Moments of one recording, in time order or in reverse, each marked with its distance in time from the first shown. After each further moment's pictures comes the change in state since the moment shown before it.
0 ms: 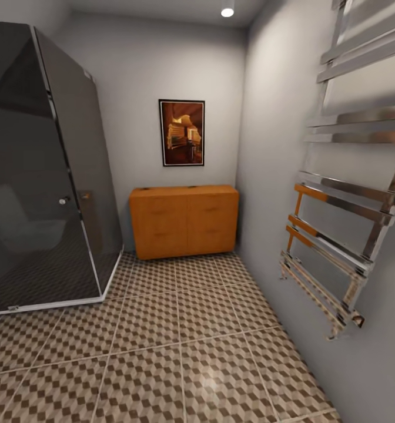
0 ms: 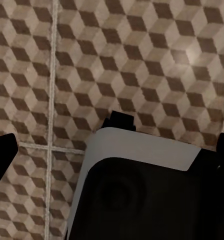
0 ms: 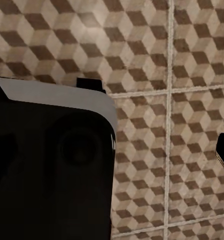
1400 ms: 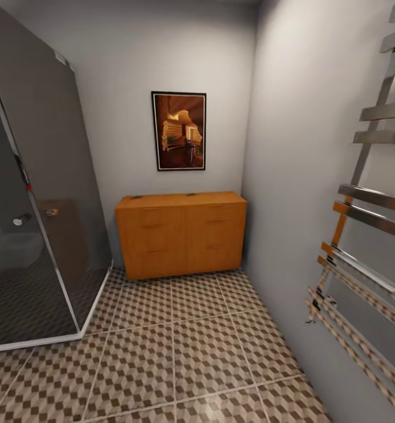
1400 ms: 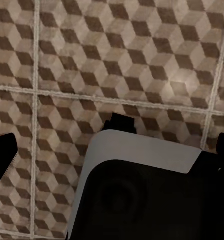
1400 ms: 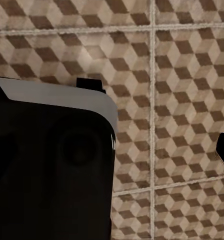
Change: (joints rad) left arm 0.000 0.001 -0.001 -0.001 0.000 -0.008 0.001; right arm 0.000 0.000 0.000 0.000 0.000 0.000 0.000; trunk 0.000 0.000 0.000
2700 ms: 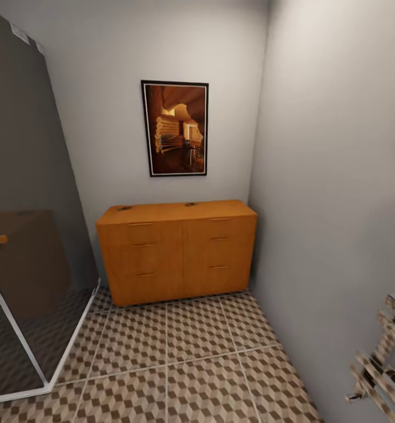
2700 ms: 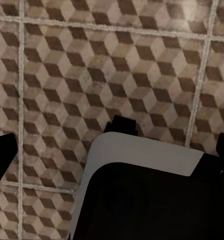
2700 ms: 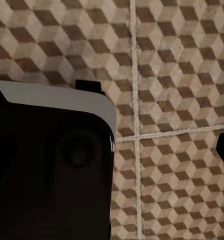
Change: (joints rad) left arm 0.000 0.004 0.000 -0.004 -0.002 -0.001 0.001; right arm 0.000 -0.002 -0.002 0.000 -0.001 -0.008 -0.001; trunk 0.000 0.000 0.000
